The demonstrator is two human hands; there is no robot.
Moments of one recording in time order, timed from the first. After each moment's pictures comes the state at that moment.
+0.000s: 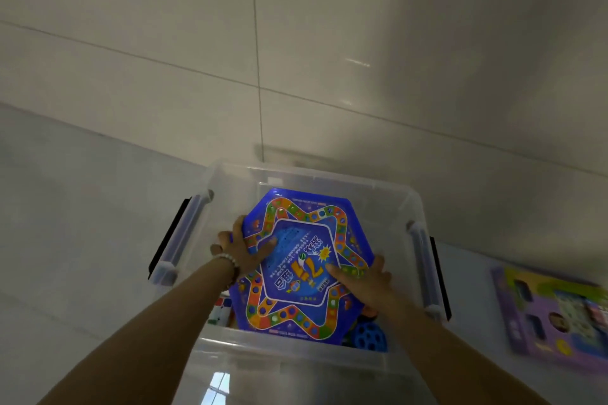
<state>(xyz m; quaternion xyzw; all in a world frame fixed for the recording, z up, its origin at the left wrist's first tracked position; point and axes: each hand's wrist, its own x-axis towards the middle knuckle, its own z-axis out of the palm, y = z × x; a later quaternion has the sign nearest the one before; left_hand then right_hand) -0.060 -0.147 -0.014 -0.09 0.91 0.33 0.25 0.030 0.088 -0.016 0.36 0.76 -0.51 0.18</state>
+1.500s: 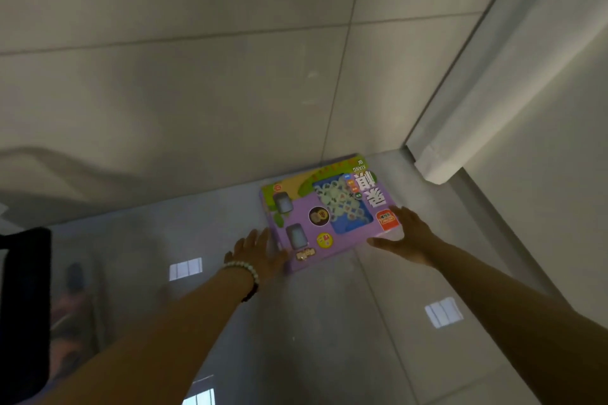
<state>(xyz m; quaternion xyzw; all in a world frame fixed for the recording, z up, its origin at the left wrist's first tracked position) 0.104 0.339 -0.113 0.32 0.87 0.04 0.37 0.290 0.559 -0.083 0.46 0.82 -0.32 0.14</state>
